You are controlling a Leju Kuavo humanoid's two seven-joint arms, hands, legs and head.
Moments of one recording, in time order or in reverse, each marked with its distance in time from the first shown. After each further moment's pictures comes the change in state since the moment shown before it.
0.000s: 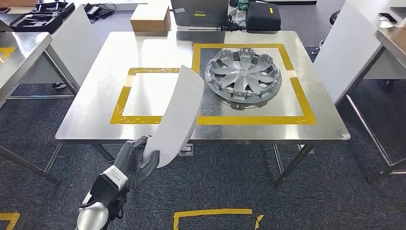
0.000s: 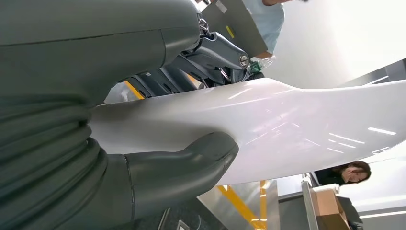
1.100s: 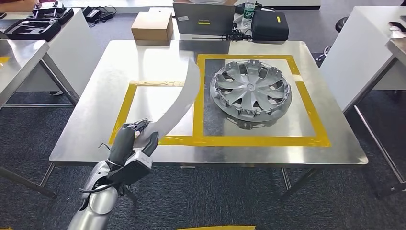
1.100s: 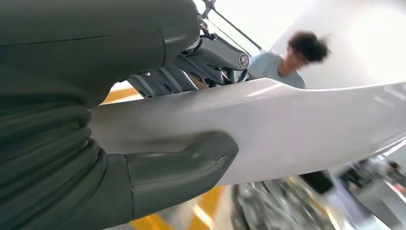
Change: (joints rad) left arm -0.167 0.023 -0.002 0.173 -0.393 0.301 0.009; right arm -0.013 0.002 -0.005 0.000 0.031 0.021 -0.003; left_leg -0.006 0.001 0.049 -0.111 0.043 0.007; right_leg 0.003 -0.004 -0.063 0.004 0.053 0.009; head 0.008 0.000
